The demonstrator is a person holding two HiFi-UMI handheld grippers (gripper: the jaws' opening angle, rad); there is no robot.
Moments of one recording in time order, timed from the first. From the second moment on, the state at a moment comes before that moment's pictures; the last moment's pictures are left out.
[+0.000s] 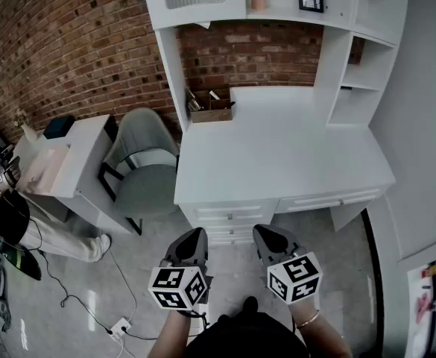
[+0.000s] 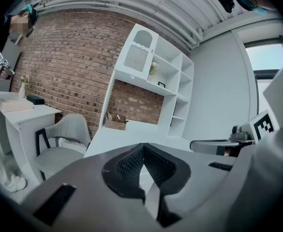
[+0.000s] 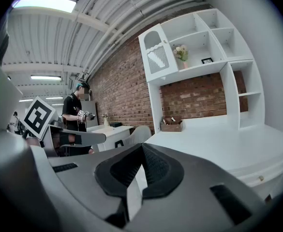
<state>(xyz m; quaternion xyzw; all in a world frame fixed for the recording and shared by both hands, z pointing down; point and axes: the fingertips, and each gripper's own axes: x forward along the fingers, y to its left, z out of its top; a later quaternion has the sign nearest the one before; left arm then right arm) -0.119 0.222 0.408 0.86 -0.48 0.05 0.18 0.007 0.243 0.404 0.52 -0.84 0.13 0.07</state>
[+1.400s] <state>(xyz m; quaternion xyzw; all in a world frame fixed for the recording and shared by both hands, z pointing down) -0.084 0.036 0.425 0.83 -0.52 0.06 0.18 0.067 0.064 0.419 0.52 -0.84 0.15 0.05</state>
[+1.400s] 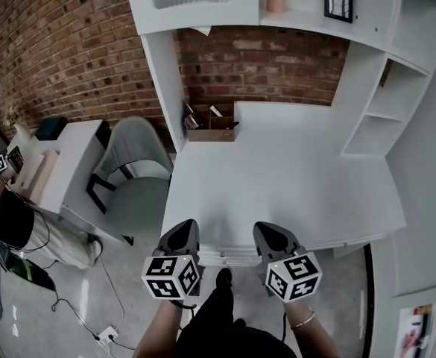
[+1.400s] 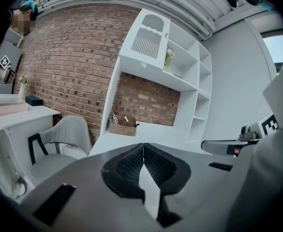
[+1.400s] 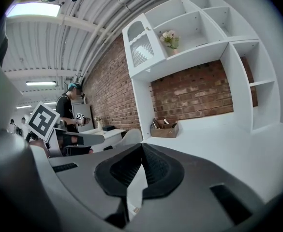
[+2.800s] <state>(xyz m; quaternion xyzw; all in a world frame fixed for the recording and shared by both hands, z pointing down) -0.082 -0.286 0.439 0.82 -0.52 0.05 0.24 0.041 -0.222 0.434 0.49 -0.85 0.18 0.09</state>
